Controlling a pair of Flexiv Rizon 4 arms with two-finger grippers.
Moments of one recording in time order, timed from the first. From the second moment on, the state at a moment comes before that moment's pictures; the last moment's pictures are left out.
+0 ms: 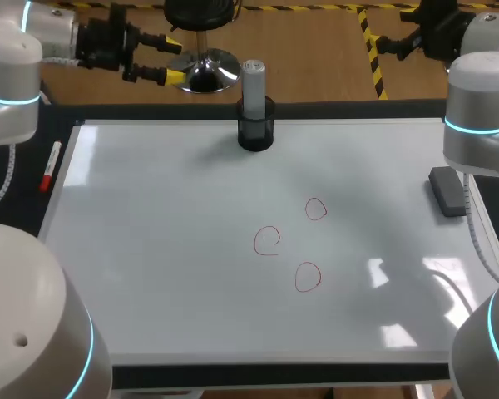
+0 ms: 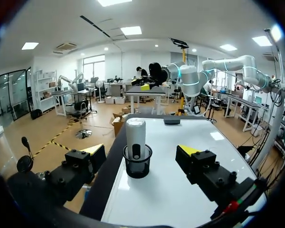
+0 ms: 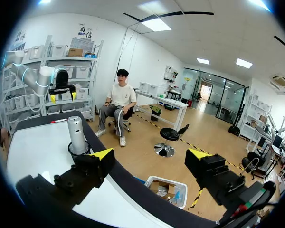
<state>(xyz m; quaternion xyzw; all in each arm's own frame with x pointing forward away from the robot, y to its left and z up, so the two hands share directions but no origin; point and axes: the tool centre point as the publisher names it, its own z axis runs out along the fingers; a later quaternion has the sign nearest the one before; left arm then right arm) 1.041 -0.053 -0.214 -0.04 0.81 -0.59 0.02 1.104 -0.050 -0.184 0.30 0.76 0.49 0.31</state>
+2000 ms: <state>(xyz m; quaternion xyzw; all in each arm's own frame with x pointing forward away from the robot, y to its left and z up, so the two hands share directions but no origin) 1.059 -0.174 -0.279 0.05 0.81 -0.58 -0.08 1.104 -0.050 -0.184 0.30 0.76 0.49 0.31</state>
